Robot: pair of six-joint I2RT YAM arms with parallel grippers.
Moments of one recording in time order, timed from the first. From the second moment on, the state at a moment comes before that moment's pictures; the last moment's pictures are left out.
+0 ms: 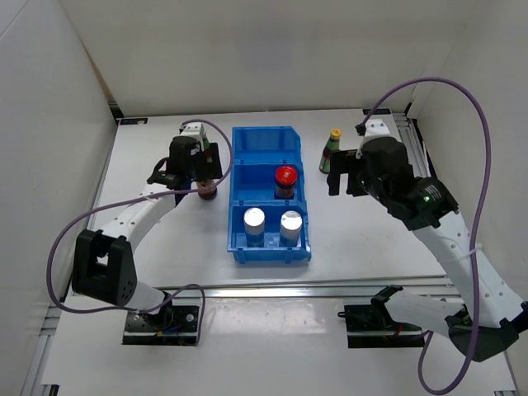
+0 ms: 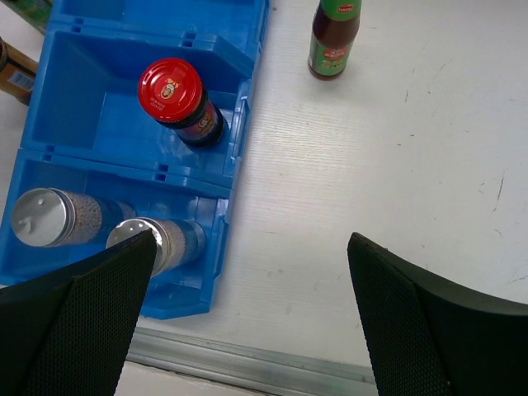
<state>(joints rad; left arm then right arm) -0.30 1.44 1.04 -0.16 -0.12 -0.24 0.61 1.09 1.41 -0.93 0.27 0.28</state>
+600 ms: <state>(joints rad) -0.27 1.52 1.07 -0.16 -0.15 -0.23 0.61 1.08 1.41 -0.95 0.26 0.26</state>
